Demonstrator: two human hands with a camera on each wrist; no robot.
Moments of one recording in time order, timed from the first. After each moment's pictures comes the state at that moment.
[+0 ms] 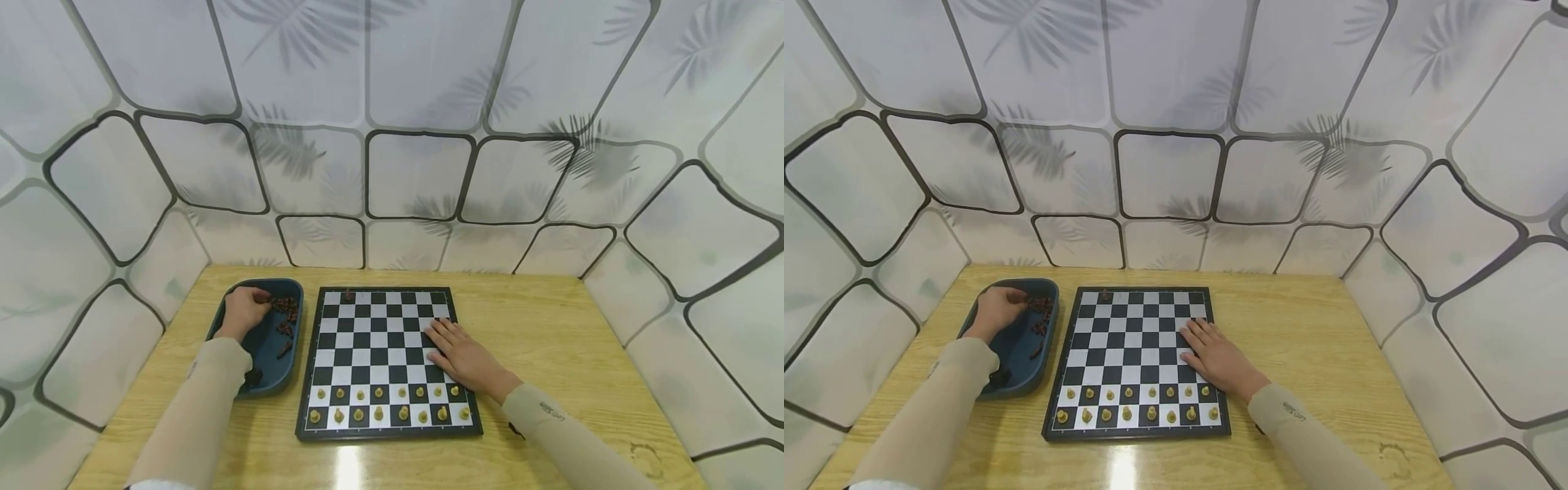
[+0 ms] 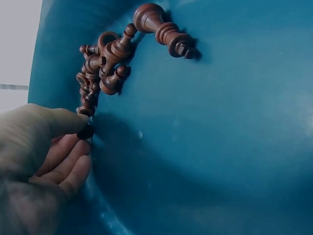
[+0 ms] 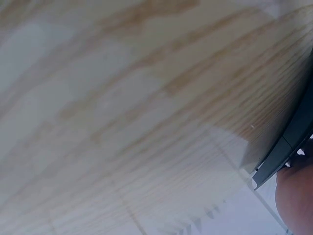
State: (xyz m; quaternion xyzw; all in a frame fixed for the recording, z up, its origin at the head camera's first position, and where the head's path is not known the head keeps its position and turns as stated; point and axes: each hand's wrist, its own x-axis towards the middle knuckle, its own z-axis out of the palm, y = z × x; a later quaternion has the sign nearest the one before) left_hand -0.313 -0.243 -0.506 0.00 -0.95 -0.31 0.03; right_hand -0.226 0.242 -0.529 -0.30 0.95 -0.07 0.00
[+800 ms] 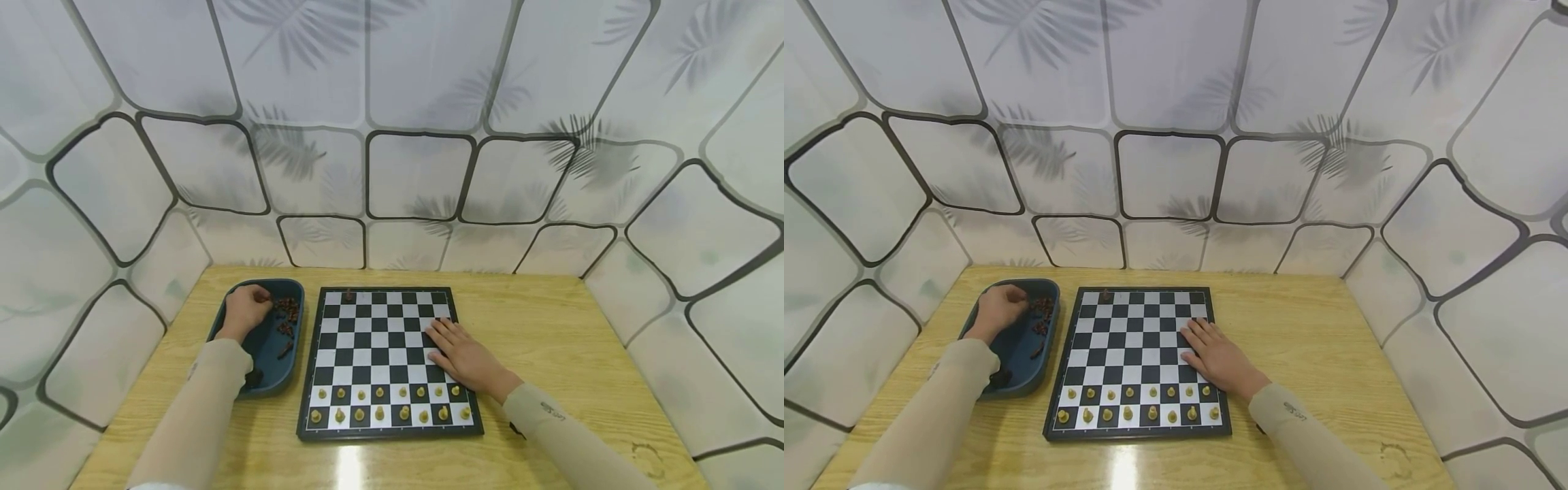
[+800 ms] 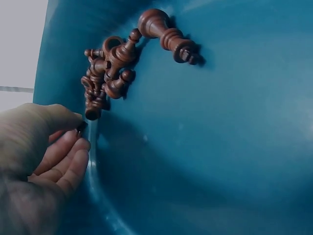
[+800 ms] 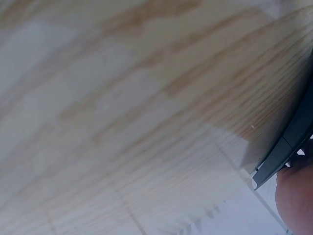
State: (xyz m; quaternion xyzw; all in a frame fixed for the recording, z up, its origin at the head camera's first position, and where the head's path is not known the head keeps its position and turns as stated) left_hand -0.310 -0.242 -0.504 0.00 -0.94 -0.33 0.06; right_hand -0.225 0.241 -0.528 -0.30 0.95 -0.07 0.00
